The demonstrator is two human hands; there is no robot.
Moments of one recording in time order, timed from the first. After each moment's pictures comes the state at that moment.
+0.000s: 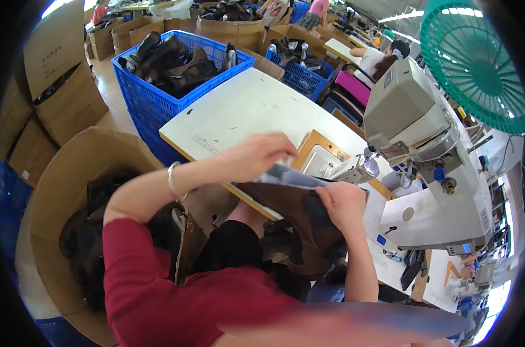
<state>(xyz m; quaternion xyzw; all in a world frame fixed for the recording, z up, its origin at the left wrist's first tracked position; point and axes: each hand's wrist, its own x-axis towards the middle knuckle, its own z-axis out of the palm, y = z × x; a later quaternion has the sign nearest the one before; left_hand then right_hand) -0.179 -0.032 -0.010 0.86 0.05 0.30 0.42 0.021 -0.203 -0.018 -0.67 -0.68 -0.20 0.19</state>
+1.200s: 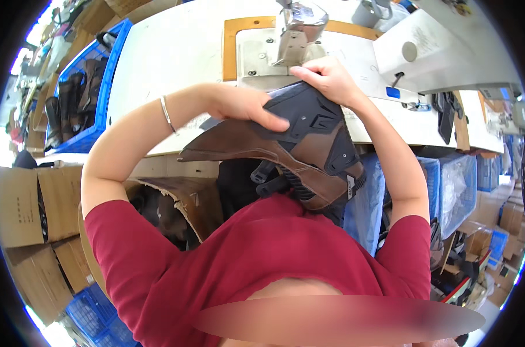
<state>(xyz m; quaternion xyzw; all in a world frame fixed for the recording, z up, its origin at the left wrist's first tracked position) -0.020 -0.054 -0.071 0.70 0.01 -0.41 0.59 0.125 -0.229 -0.088 -0.71 -0.51 0.20 0.44</state>
